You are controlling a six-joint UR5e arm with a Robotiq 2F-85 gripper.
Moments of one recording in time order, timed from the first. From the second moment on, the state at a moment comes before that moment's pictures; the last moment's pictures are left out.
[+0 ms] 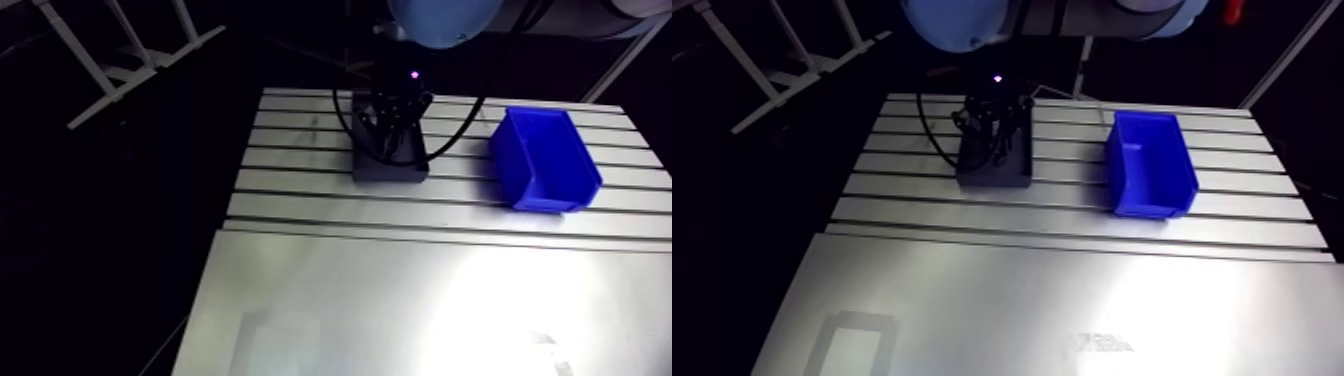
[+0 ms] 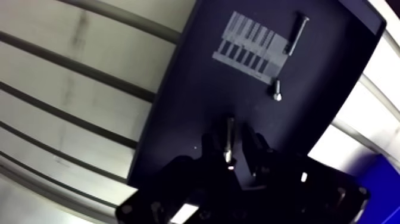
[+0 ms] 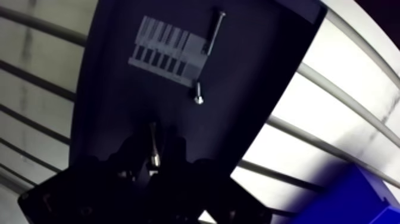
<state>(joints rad) 0.04 -1.05 1.75 -2.15 -1.63 -1.98</state>
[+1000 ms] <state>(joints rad) 0.03 -1.05 1.75 -2.15 -1.61 -1.99</state>
